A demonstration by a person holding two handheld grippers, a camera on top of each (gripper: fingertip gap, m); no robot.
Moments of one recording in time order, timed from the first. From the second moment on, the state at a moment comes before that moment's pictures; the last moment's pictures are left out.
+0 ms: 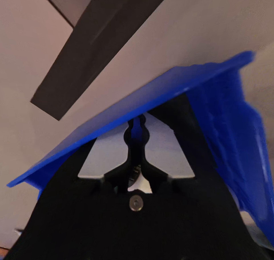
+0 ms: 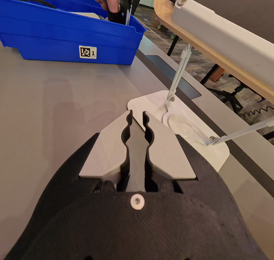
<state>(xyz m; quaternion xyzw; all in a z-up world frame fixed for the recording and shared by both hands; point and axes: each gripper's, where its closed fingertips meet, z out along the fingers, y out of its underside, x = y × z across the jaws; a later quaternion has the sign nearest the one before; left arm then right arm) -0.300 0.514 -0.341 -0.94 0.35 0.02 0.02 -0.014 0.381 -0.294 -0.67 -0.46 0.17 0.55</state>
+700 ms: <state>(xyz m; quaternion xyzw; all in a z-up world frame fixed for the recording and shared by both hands) -0.280 0.509 -0.331 -0.81 0.57 0.09 0.09 -0.014 0.381 -0.305 -0.68 -0.47 0.18 0.54</state>
